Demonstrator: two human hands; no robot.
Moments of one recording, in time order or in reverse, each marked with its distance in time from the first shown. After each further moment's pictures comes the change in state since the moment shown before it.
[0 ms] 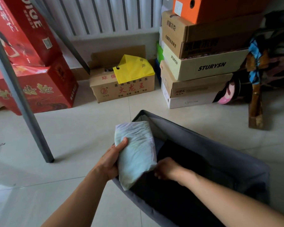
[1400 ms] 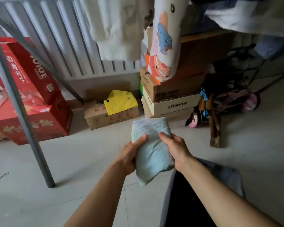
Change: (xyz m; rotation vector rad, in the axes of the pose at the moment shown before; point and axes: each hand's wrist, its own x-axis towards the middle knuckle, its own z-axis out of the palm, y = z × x) left_hand -0.128 0.107 0.196 0.144 -0.166 0.097; right_hand -0.226 -0.171 -0.099 0.730 0.483 -0.366
